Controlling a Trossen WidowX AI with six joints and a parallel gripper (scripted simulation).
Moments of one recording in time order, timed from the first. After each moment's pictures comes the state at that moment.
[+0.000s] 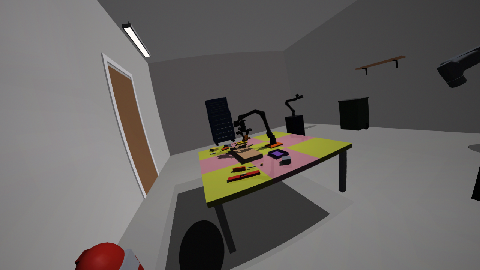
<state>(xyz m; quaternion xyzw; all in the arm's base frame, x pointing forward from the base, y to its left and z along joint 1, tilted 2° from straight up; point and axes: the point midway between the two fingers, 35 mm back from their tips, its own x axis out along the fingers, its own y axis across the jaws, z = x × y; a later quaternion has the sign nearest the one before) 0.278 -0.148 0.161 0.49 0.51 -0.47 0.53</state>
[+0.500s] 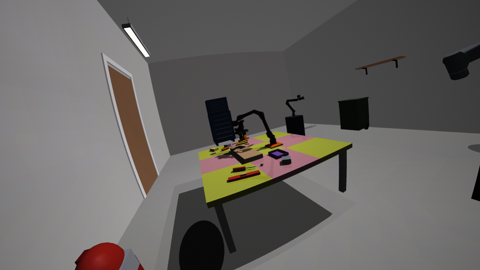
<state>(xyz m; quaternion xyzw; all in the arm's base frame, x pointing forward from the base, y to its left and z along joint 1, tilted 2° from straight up) 0.309 -0.155 0.166 0.35 0.58 -0.30 0.67</state>
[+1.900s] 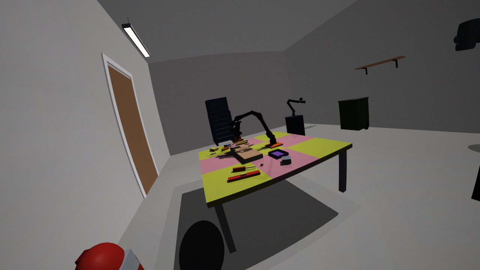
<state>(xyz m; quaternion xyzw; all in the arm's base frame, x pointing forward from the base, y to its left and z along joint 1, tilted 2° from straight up) 0.372 -0.169 0.174 -0.03 0.58 0.03 0.81</state>
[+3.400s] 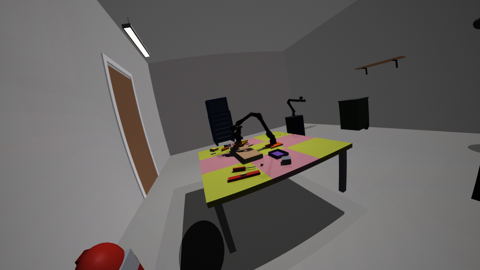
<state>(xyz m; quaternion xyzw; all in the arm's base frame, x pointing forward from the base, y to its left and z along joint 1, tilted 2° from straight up) 0.375 -0.169 0.116 -0.03 0.58 0.03 0.81</state>
